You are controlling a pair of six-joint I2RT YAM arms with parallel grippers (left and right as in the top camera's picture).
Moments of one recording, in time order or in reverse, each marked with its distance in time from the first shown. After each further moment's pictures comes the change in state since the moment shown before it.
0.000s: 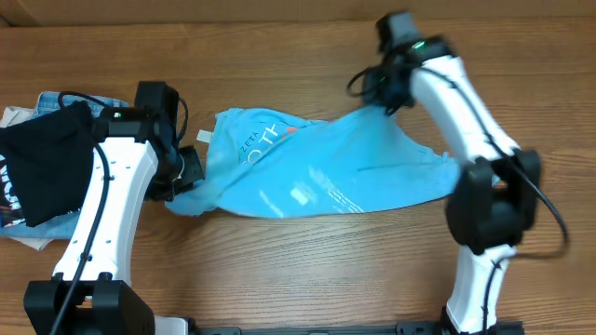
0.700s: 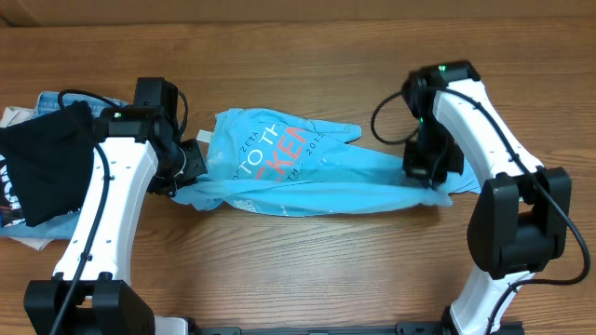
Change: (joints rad) left arm 0.000 0.000 -0.002 0.043 0.031 0.004; right arm -0.063 -0.142 -0.386 -0.480 0.150 0.075
